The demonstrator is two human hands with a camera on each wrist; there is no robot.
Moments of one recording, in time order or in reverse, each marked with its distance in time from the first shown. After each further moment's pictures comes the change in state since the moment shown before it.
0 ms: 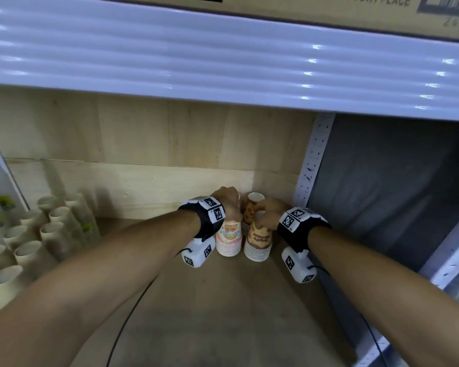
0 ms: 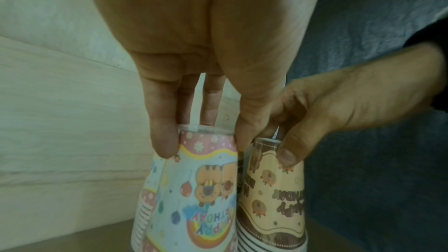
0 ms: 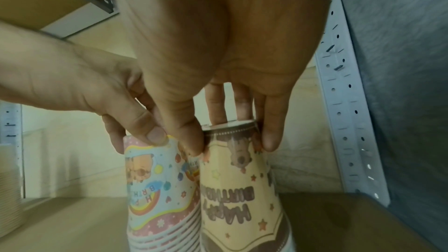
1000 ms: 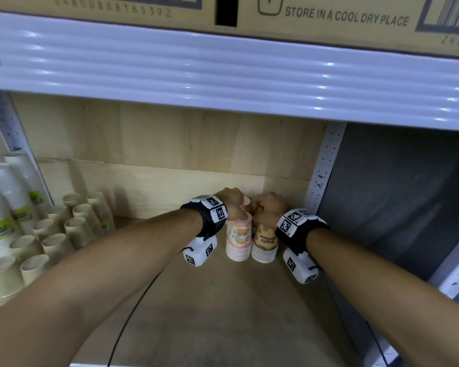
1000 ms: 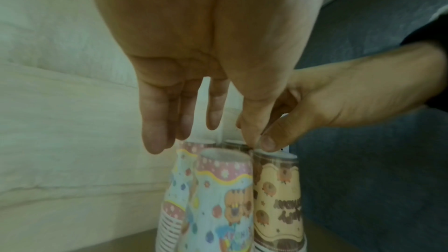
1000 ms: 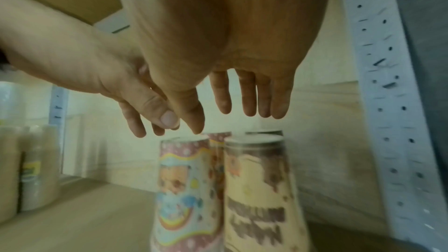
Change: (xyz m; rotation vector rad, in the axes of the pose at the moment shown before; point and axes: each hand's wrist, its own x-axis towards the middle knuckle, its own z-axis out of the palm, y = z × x) left_hand -0.030 -0.004 -0.022 -0.001 0.009 0.011; right_hand 0.013 -0.025 0.008 -0.093 0.145 -0.087
